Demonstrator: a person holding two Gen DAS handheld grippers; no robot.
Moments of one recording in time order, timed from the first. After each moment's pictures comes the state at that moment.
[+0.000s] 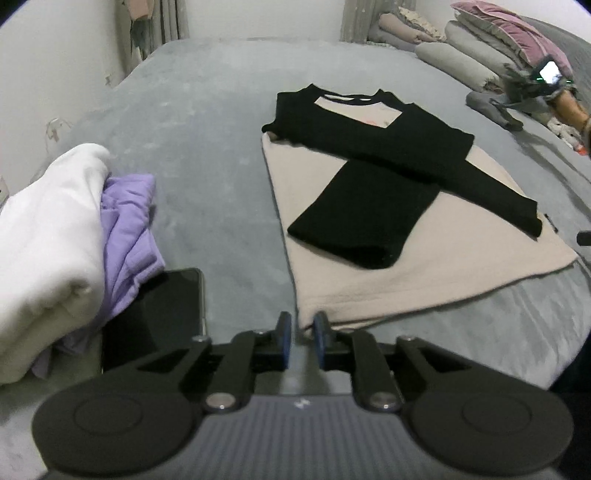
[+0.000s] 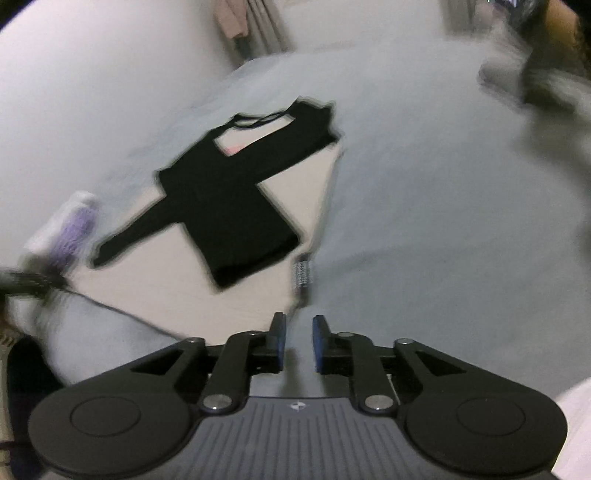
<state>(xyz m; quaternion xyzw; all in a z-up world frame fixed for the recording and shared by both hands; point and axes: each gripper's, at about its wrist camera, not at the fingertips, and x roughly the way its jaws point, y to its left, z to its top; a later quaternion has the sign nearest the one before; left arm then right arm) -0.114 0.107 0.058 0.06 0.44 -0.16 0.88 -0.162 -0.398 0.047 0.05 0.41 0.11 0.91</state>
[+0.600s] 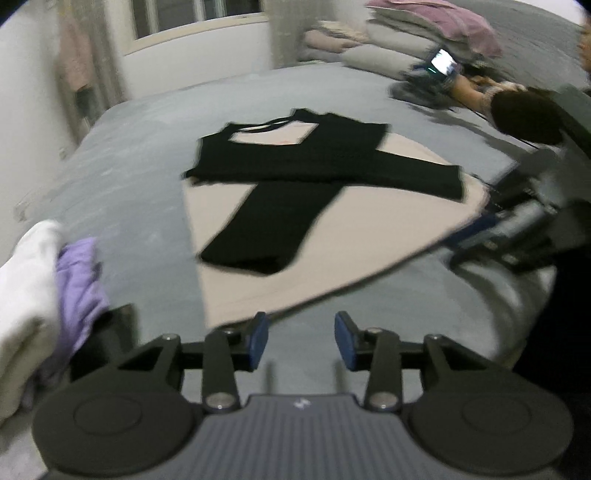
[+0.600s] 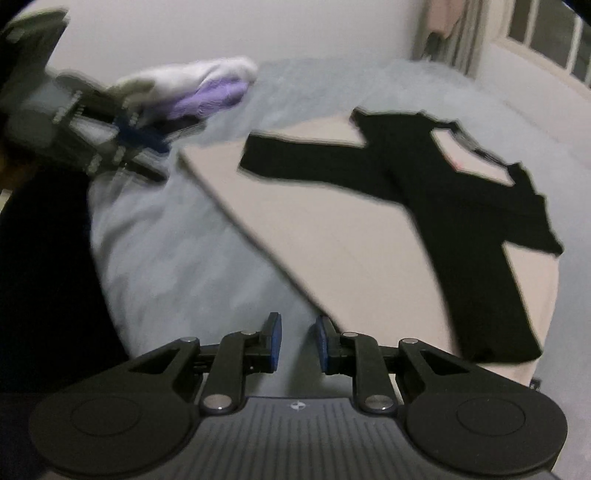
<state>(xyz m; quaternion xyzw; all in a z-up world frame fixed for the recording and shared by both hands) -0.171 0.040 0.067 0.15 0.37 -0.26 0.88 -0.153 -0.209 0.030 -0.19 0.38 0.29 0.86</state>
